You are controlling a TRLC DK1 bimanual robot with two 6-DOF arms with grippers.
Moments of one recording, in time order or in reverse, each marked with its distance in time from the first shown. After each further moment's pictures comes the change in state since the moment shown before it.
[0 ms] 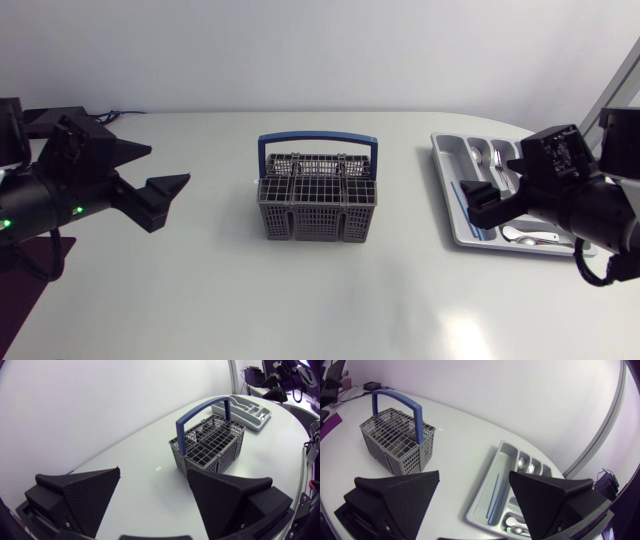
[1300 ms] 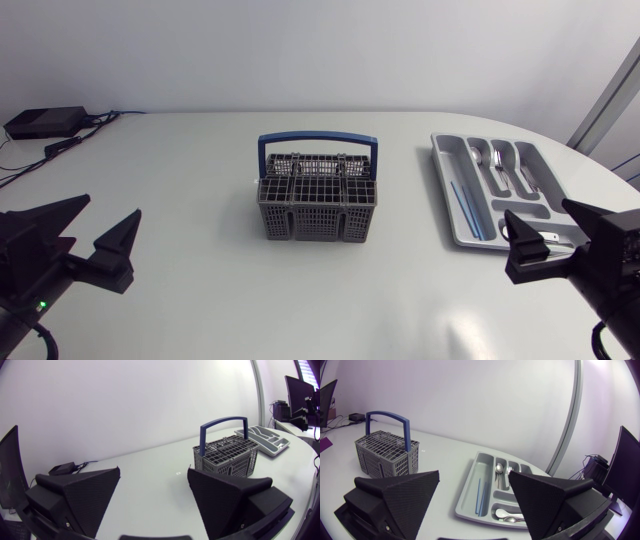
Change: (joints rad) left arm 0.108 -0.642 -0.429 0.074 -0.100 -0.230; right arm -0.128 -0.615 -0.385 0.071 -0.014 0.092
